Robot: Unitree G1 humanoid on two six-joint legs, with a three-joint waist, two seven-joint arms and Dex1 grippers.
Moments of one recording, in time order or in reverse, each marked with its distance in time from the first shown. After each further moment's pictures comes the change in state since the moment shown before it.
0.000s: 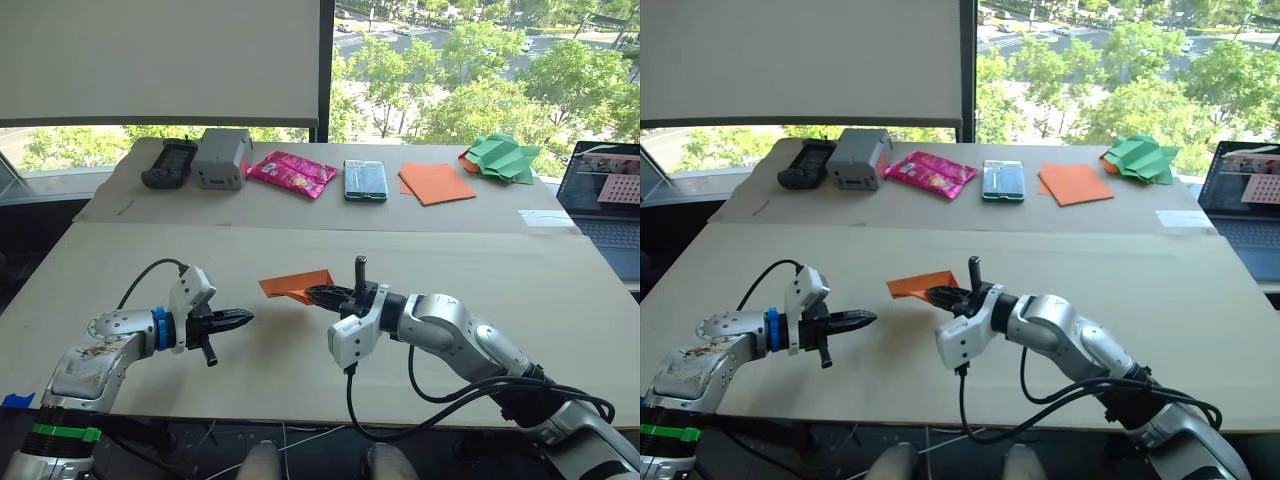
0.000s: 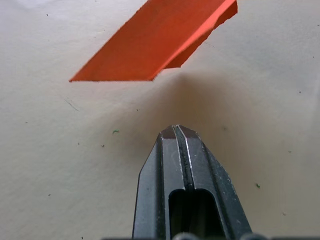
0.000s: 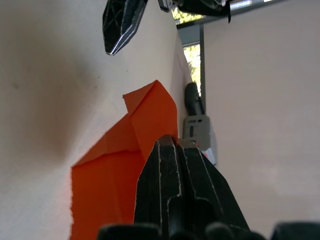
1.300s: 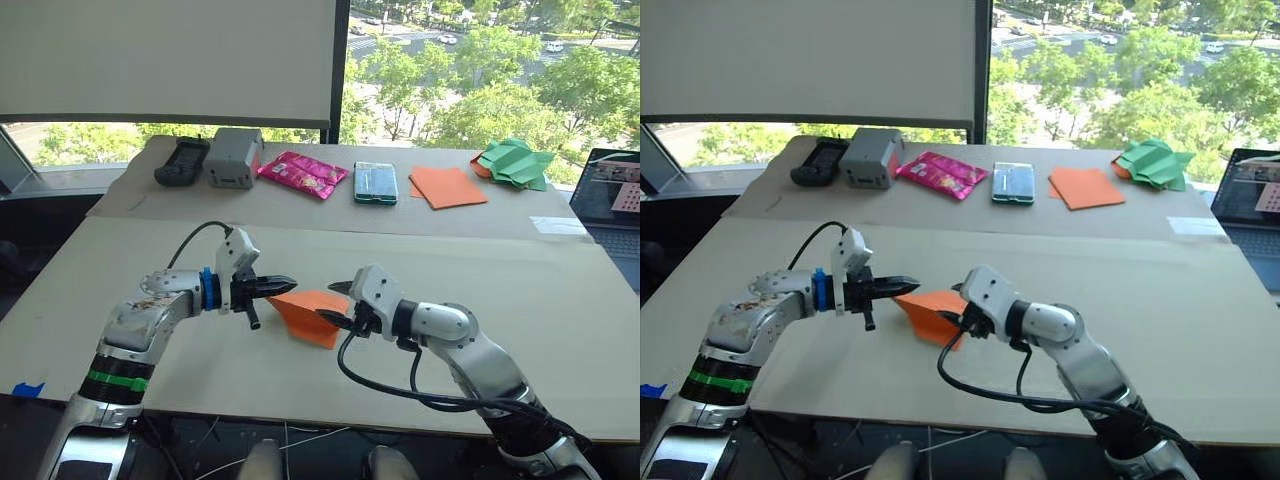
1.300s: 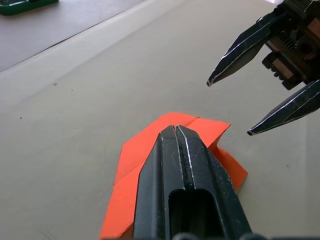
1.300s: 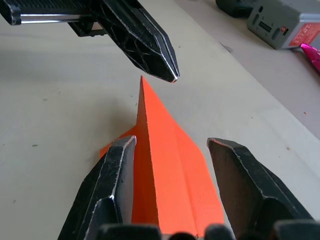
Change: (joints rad) left arm -0.312 -0.157 -0.166 0.117 0.037 0.025 0.030; right arm 0.196 0.219 -0.264 -0.309 0.837 1.049 0.352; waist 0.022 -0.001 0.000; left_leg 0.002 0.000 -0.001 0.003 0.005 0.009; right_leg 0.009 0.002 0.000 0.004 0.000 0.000
